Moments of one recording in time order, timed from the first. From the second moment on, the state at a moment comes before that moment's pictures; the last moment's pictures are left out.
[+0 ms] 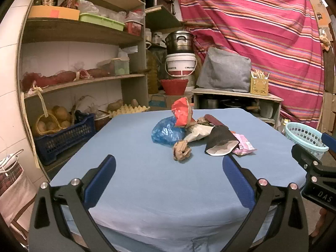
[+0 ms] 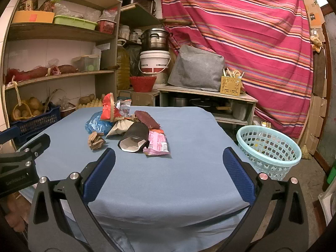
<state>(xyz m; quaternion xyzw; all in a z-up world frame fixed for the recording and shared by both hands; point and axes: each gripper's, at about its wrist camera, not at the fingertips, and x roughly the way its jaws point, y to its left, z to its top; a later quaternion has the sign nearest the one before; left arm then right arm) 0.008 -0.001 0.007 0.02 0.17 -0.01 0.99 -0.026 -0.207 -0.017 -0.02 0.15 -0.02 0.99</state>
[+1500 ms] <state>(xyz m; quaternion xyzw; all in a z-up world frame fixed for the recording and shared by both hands) 0.007 0.009 0.002 0.03 0.17 0.00 0.99 -0.019 -0.211 -0.022 -0.02 0.17 -0.02 0.99</state>
